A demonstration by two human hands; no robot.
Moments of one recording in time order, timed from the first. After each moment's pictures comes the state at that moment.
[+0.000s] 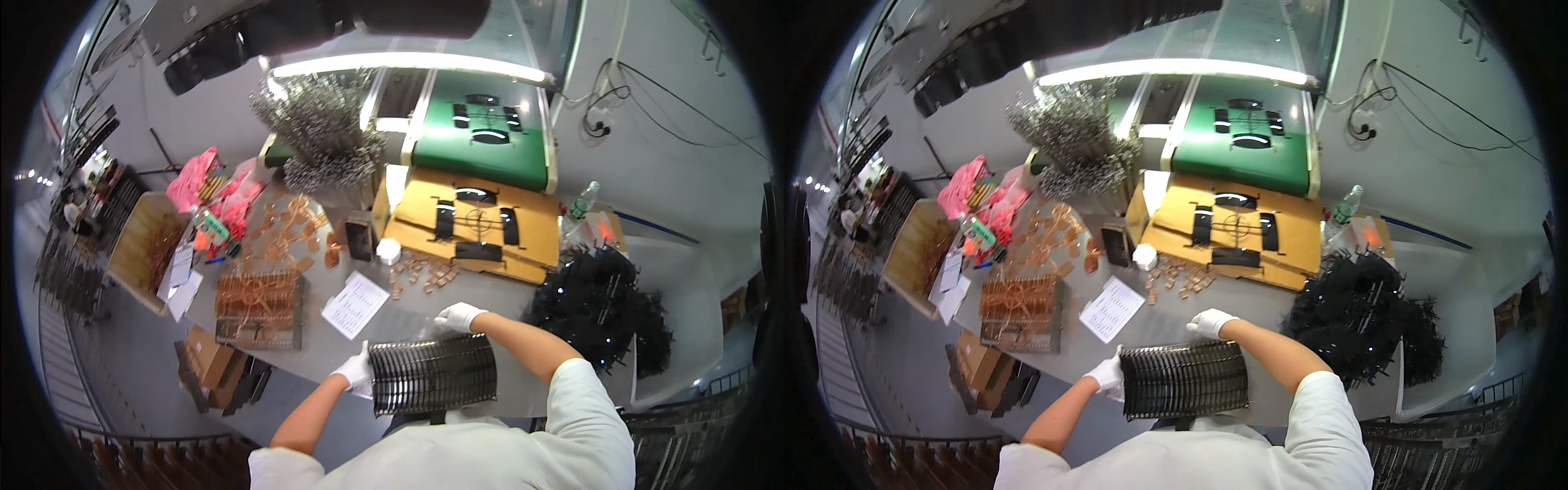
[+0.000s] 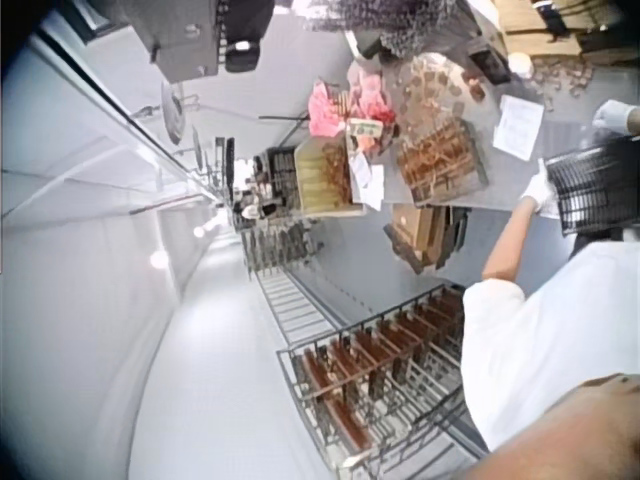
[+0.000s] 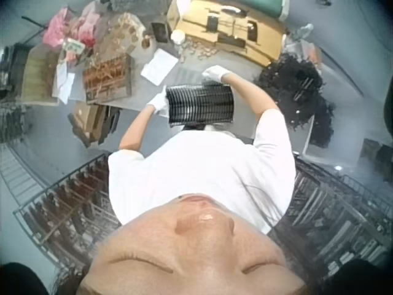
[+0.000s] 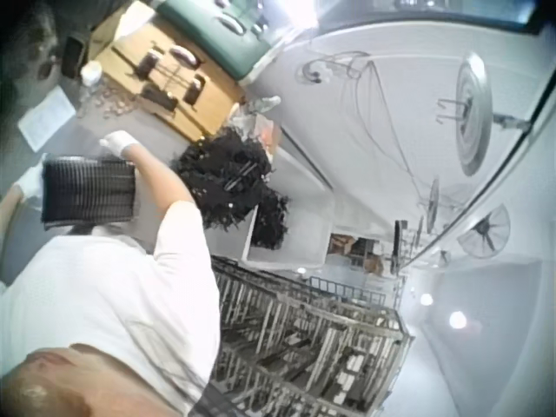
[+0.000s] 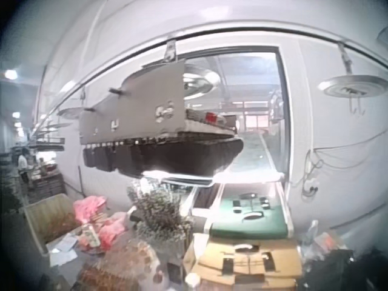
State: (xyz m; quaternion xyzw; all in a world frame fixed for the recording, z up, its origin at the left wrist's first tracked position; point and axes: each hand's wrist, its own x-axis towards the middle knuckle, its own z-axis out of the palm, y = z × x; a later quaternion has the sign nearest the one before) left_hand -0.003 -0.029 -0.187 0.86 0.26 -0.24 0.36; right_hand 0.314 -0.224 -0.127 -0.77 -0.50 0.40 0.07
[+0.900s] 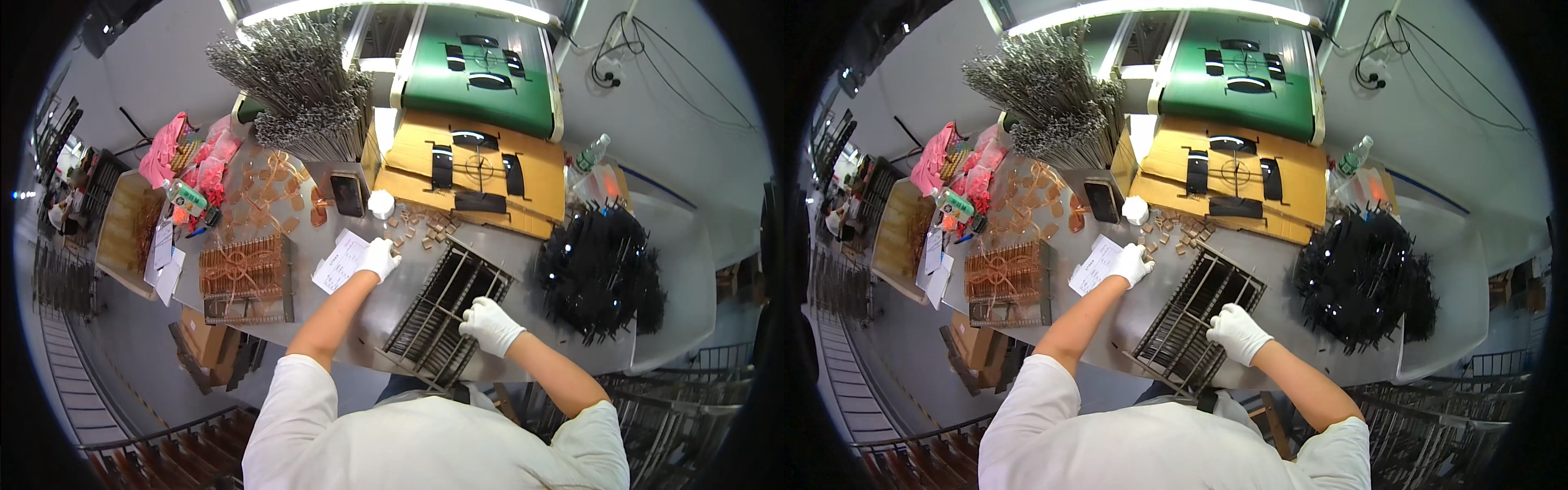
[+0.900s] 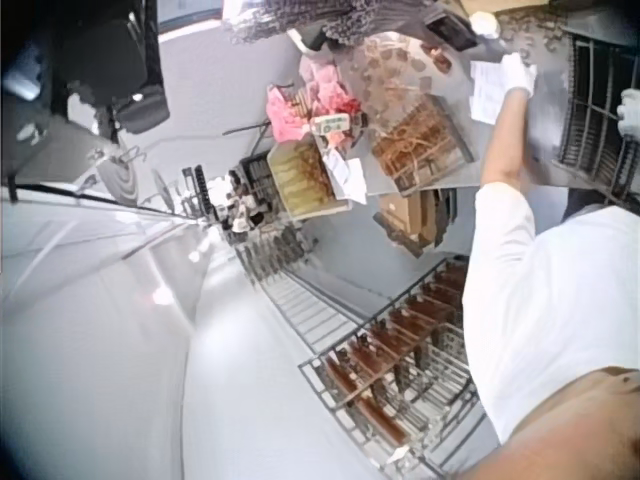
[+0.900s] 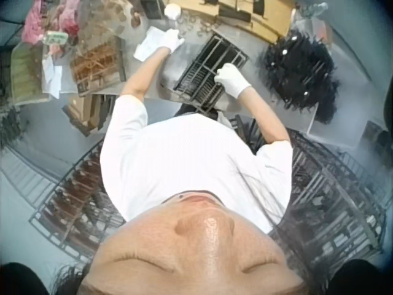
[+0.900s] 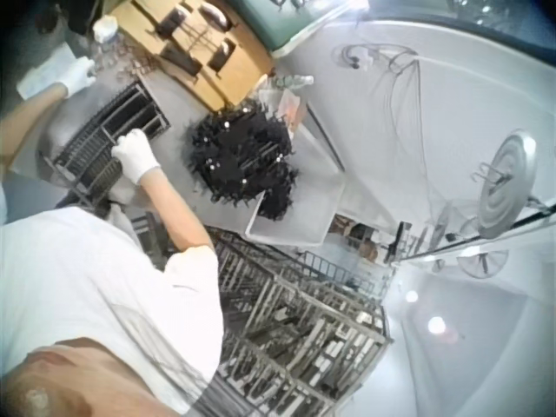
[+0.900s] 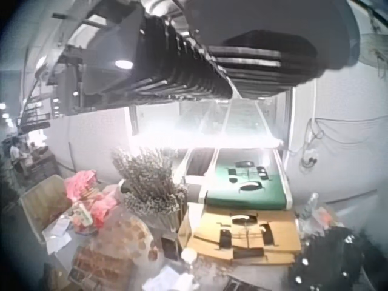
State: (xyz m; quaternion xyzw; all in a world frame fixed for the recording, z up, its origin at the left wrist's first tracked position) left_hand 0.196 0.020 -0.183 0.95 0.21 -0.06 0.23; right_hand 0.232 -0.318 -0.056 -0.72 -0.68 0.13 -0.01
